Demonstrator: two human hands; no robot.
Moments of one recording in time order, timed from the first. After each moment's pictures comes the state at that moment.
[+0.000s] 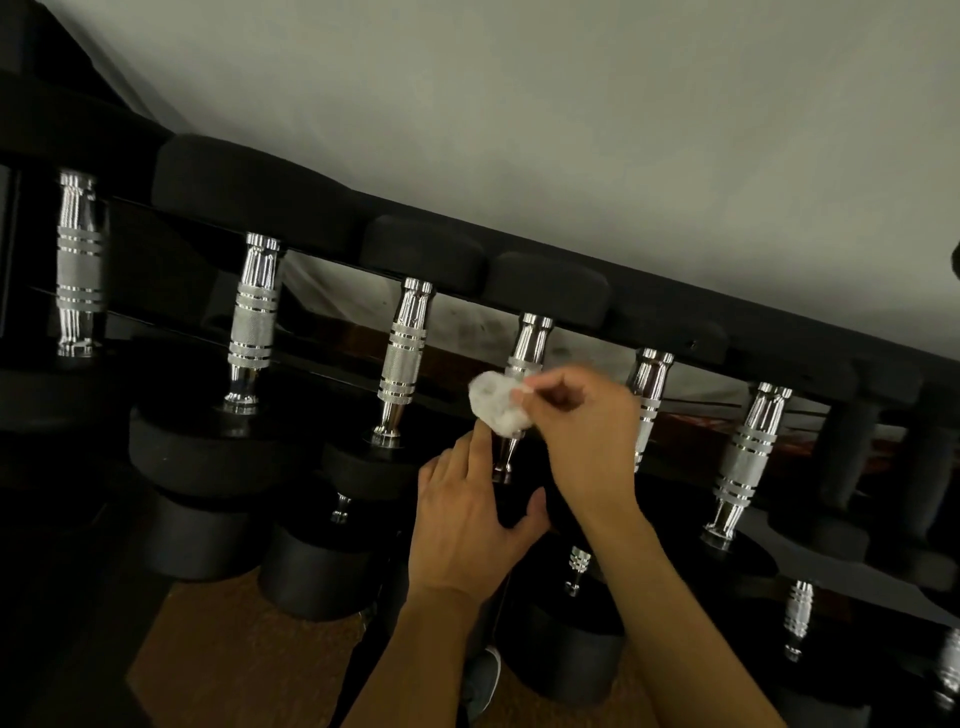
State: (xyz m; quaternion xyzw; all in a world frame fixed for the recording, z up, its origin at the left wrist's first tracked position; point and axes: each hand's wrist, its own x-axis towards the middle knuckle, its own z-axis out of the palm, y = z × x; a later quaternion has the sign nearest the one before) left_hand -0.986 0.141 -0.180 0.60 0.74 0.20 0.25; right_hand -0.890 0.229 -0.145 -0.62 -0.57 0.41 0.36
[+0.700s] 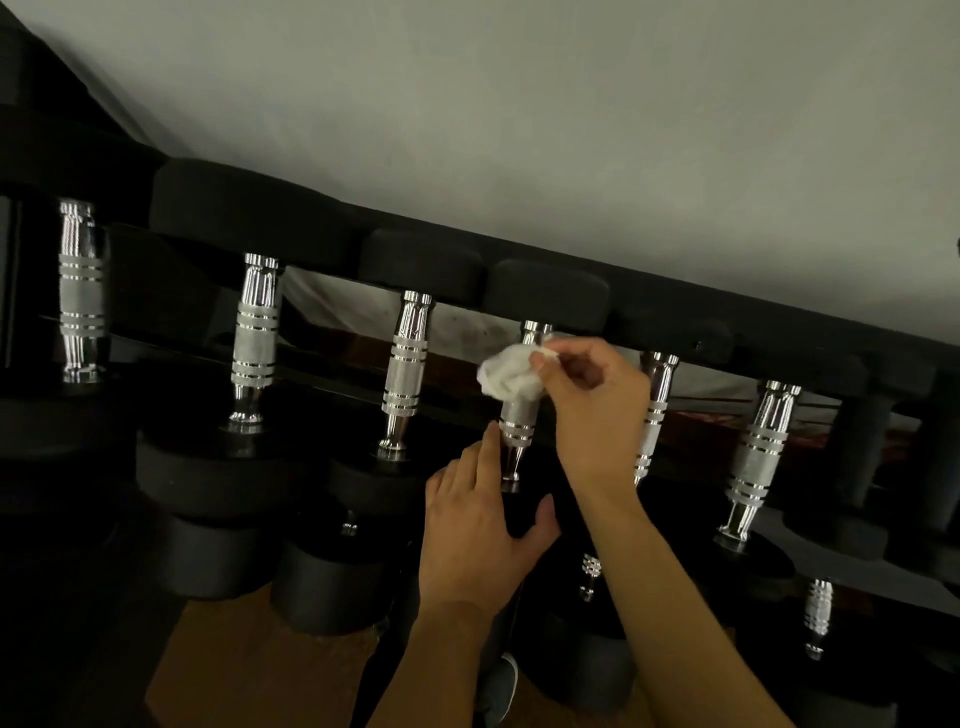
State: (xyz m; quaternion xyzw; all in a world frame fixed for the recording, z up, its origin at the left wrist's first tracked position) left_hand -0.986 0.141 -0.174 0.59 0.74 0.20 0.25; right_hand -0.902 0.245 -0.142 -0.63 -0.47 0.41 0.46
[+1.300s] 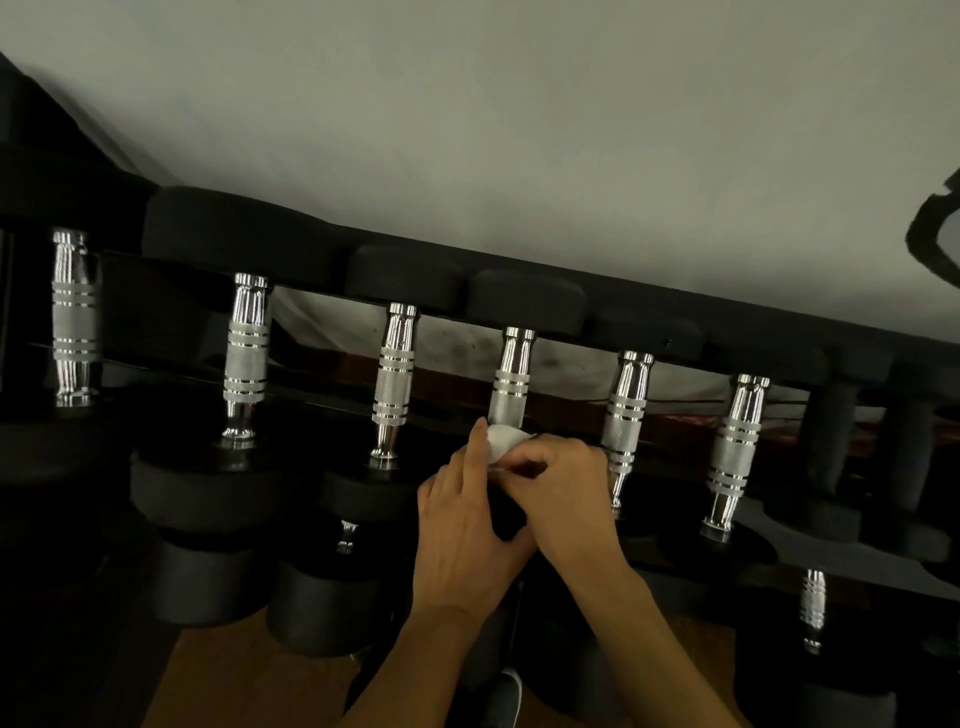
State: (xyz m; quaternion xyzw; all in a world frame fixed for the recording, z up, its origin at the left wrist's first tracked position) left_hand -0.990 0.138 -0.174 0.59 0.71 0.24 0.31; right_hand -0.889 0.190 -0.154 -0.63 -0.60 0.42 0.26
